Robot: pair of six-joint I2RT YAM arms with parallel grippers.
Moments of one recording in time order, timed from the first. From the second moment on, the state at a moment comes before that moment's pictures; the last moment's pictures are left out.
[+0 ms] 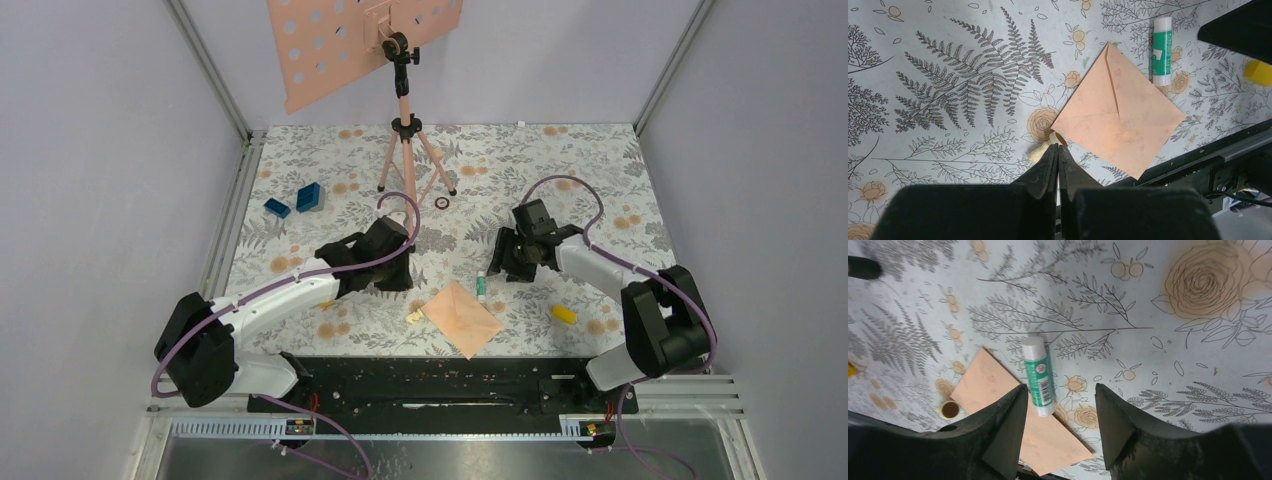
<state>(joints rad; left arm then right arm) -0.78 1.32 0.90 -0.51 -0.04 -0.68 0.41 1.51 0.83 -0.44 -0.15 0.64</state>
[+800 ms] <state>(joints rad) -0.72 1.27 0.89 -0.50 -0.03 -0.68 0.20 1.64 1.33 -0.57 0.02 0.66</state>
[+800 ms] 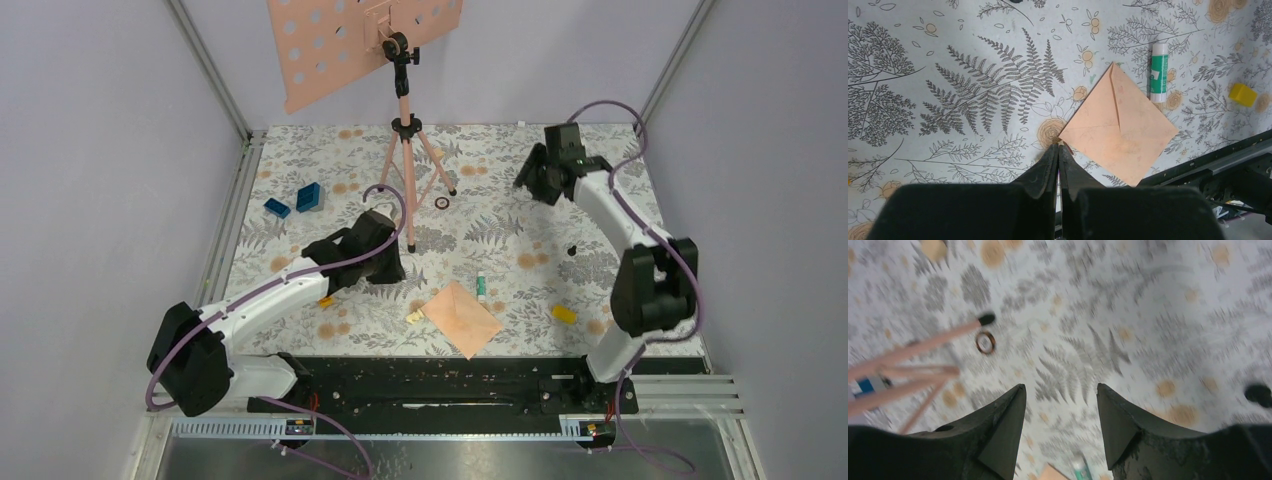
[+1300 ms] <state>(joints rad) -0.61 1.24 0.89 -0.50 -0.05 -0.57 0.13 2.40 2.26 -0.62 0.03 0.89</state>
